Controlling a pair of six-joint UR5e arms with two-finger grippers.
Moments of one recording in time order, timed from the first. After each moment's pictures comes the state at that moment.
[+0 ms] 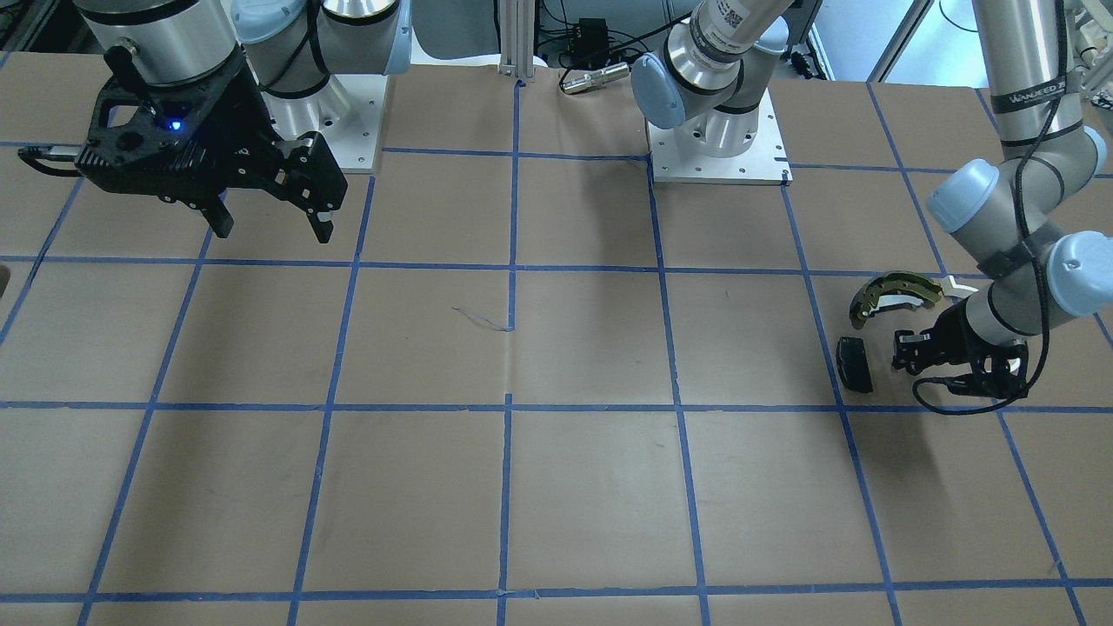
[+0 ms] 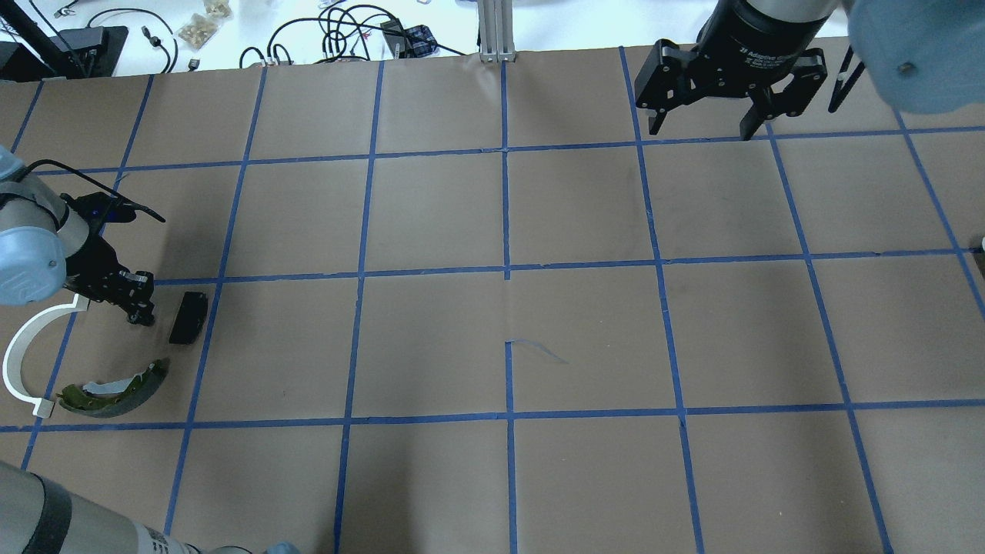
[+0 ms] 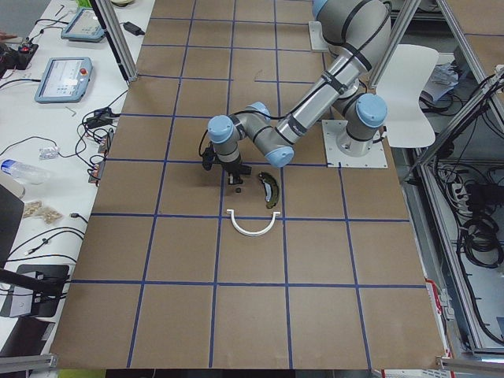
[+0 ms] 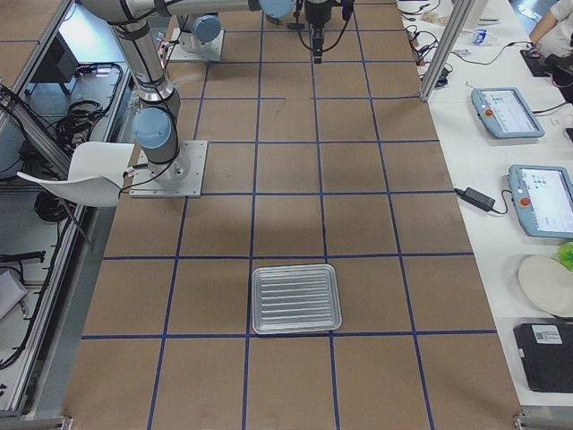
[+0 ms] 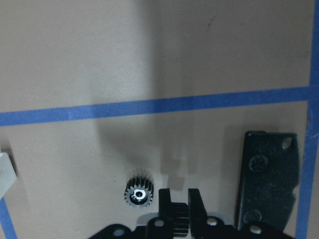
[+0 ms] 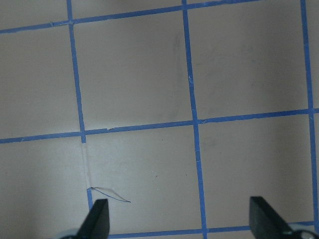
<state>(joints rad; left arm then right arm) -0.97 -1.95 -1.90 -0.97 1.67 0.67 1.61 -1.54 1.49 -1.63 -1.52 0.14</state>
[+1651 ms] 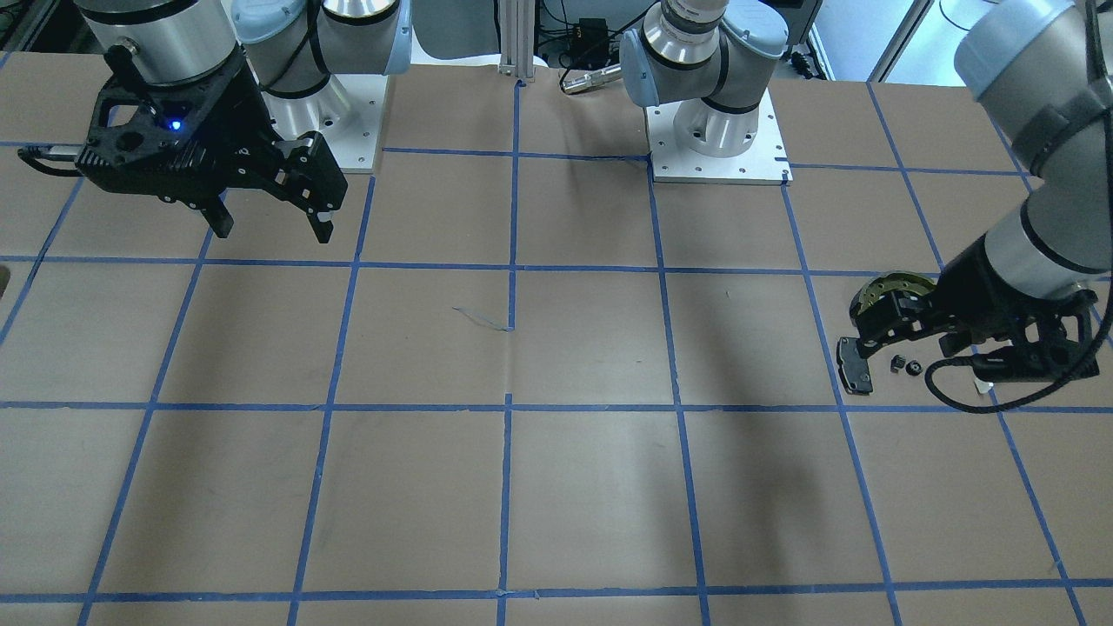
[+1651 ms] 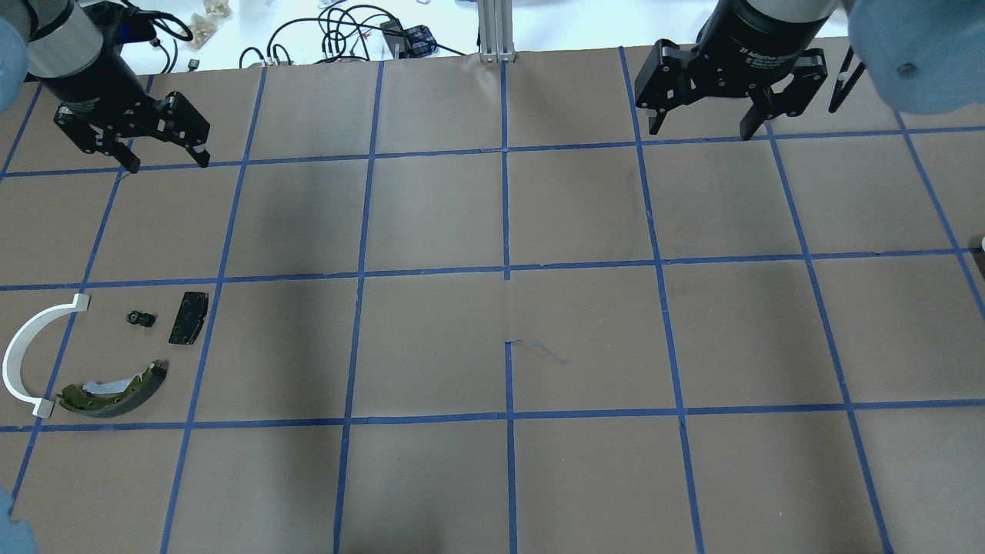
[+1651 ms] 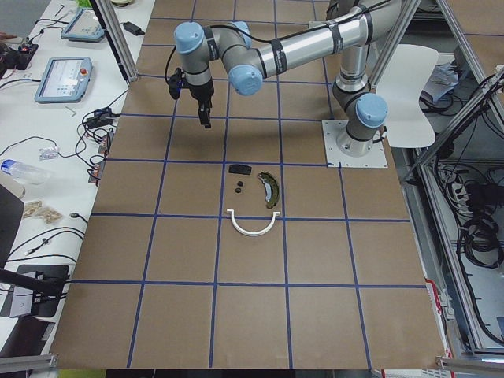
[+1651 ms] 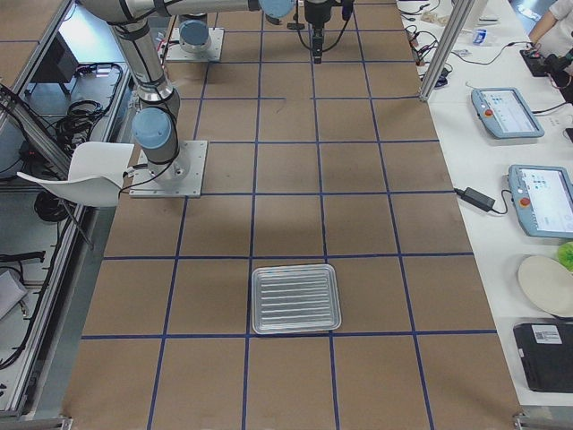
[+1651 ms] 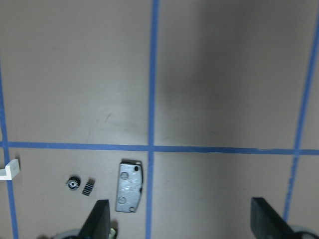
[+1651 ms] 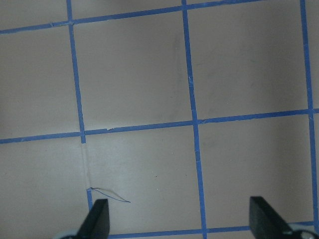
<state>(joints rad) -1.32 -1.78 -1.46 -1.50 1.56 0.21 1.61 -1.54 1.49 -1.63 -1.52 0.13</state>
